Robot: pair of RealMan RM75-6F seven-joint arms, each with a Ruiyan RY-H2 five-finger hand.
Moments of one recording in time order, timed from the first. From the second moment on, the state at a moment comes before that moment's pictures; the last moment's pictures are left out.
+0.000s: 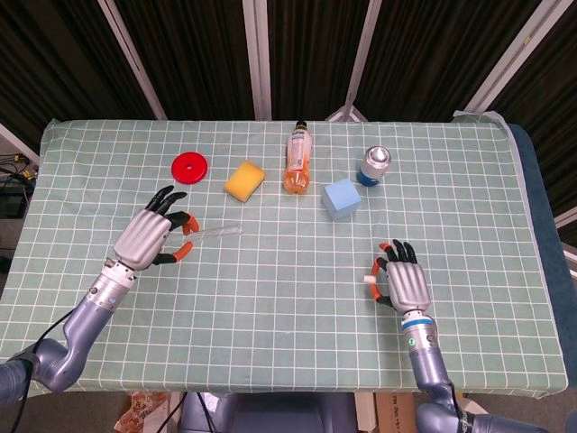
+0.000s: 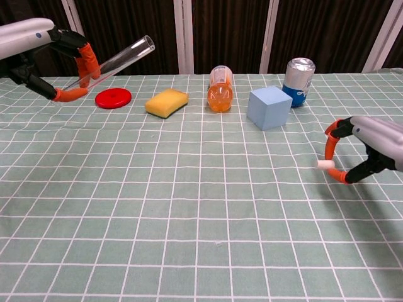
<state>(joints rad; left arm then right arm) -0.65 -1.40 -0.14 -1.42 1.50 1.17 -0.11 0.44 -1.61 0.20 -1.59 -1.04 1.23 -0.47</state>
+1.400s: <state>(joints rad) -0.85 -1.77 -0.25 -1.17 1.38 1.03 -0.07 0.66 -1.51 0.27 -1.55 -1.40 1.31 -0.66</state>
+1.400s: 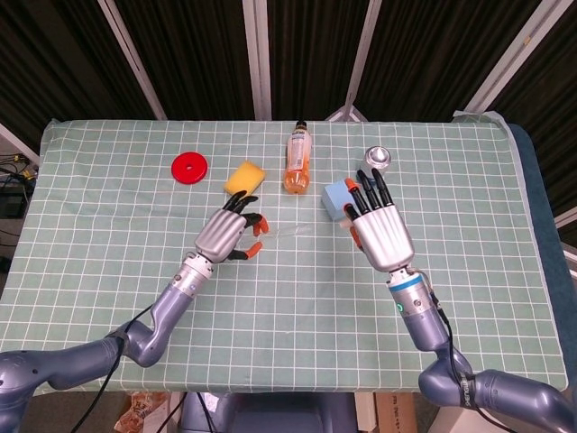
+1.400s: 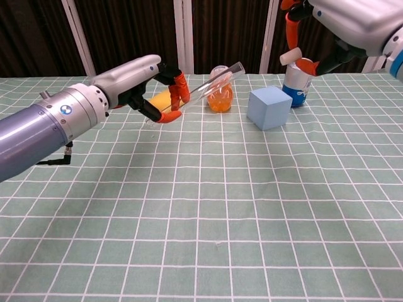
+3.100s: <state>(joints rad) -0.88 -1.88 -0.30 -1.20 1.26 1.04 0.09 0.66 -1.59 0.25 -1.49 -1.44 1.37 -0.69</state>
